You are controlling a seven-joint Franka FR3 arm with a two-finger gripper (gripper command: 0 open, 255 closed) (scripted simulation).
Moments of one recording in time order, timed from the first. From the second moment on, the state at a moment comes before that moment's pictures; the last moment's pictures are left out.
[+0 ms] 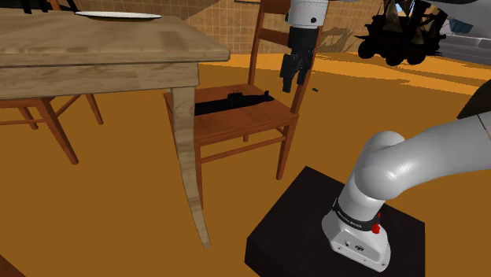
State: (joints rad) arm 0.00 -0.79 0.02 -2.27 0.00 1.47 0.01
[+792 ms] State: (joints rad) arm 0.08 -0.47 -0.15 -2.11 -0.12 1.62 -0.46
